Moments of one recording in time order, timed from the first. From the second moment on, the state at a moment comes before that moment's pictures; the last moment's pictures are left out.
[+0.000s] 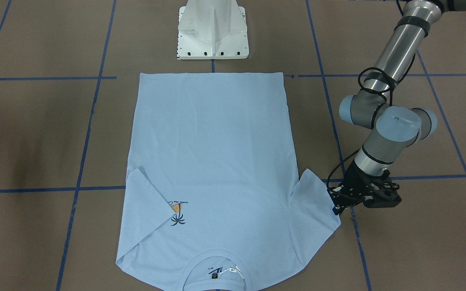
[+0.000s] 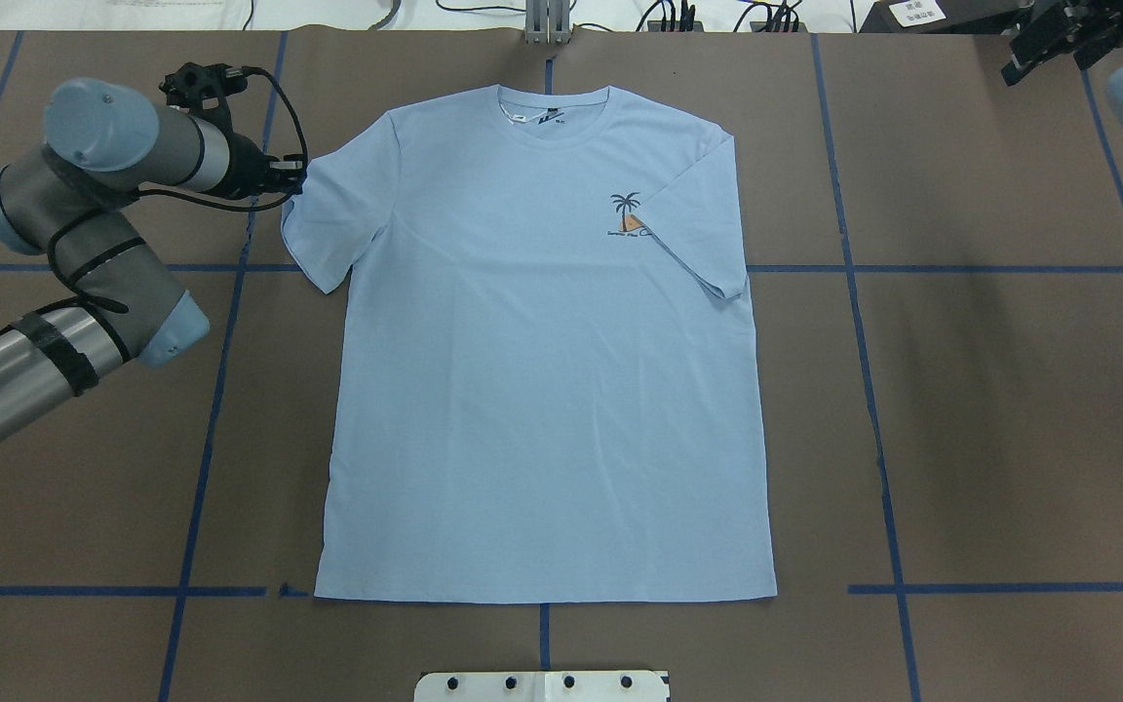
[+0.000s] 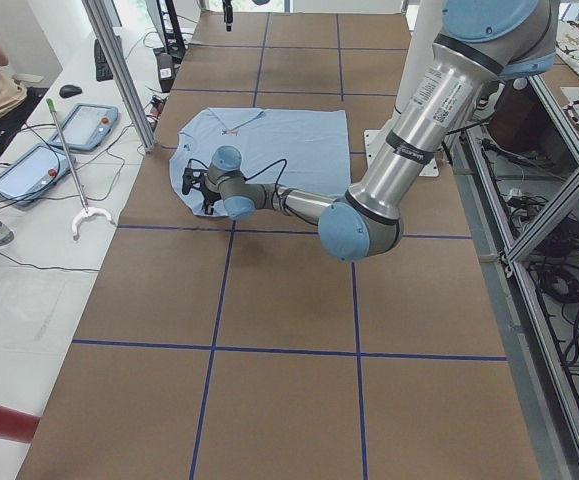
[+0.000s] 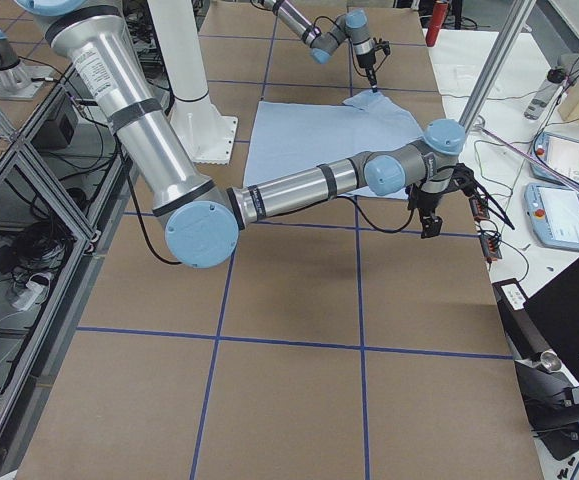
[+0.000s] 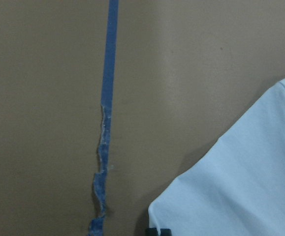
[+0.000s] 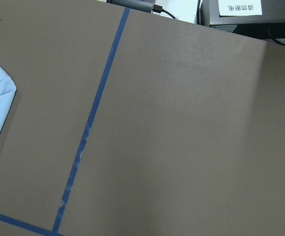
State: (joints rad) left arm -0.87 -2.16 -1.15 -2.43 -1.89 -1.19; right arm 1.32 -1.06 1.37 -1.45 2.32 0.21
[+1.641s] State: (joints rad) left arm -0.74 -2.30 -1.20 -2.27 -1.87 -1.24; right arm 1.23 -1.09 1.46 -1.45 2.30 0.37
